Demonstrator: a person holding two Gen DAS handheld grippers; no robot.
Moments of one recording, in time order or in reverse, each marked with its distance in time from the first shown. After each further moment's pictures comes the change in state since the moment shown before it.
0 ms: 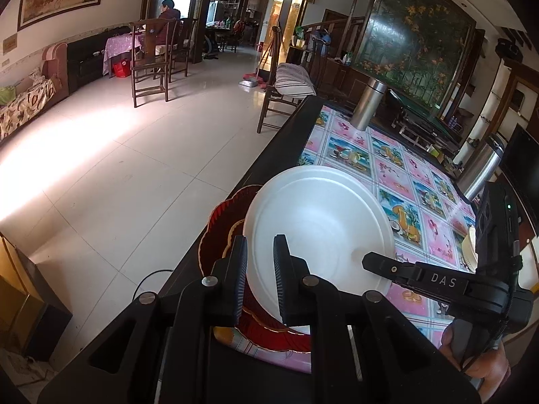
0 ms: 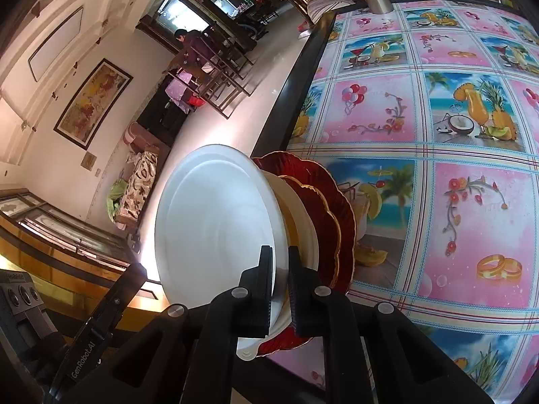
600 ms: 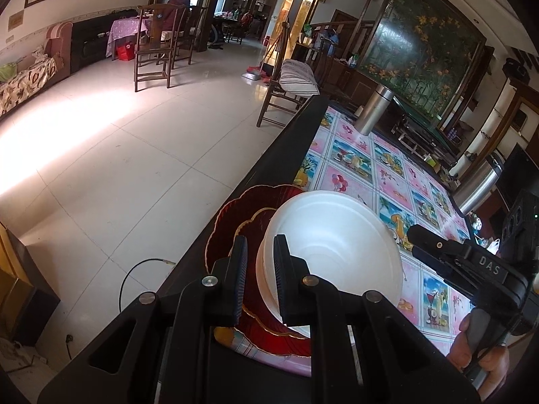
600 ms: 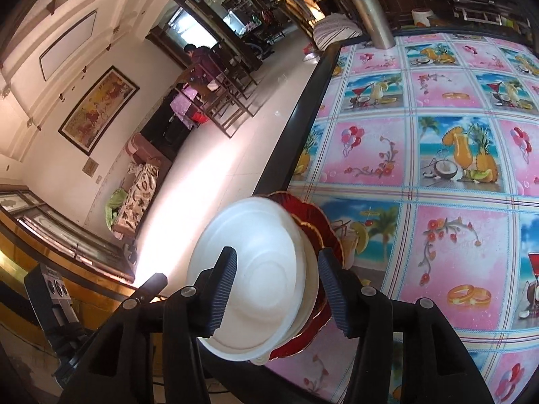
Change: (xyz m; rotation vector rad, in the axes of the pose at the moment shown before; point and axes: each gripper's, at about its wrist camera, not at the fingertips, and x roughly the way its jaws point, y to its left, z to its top) left arm 0.003 0.018 0.005 -0.071 0.028 -0.040; right arm -0.047 0.007 0.014 -0.040 -0.162 -0.037
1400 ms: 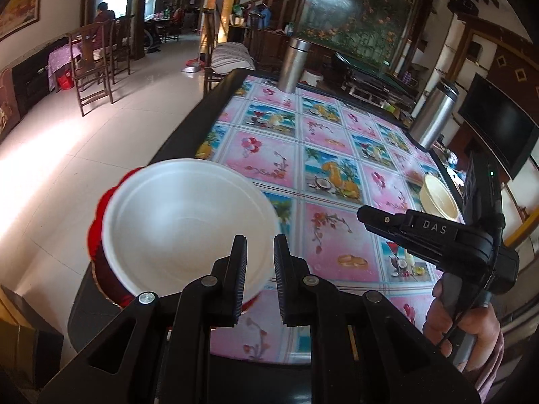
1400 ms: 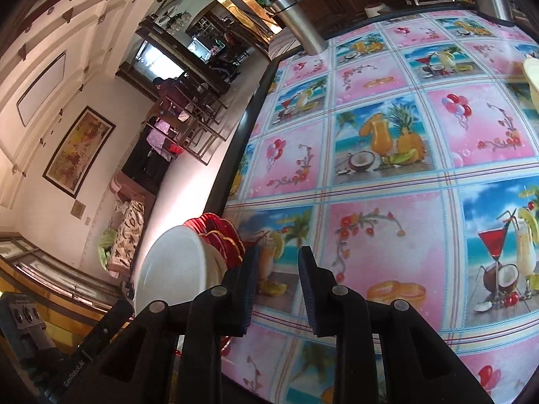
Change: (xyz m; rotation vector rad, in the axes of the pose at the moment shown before) left arm 0.003 -0.121 -0.038 0.284 0.089 -0.121; right arm -0.029 -0.106 -0.008 0.174 -0.018 -0.024
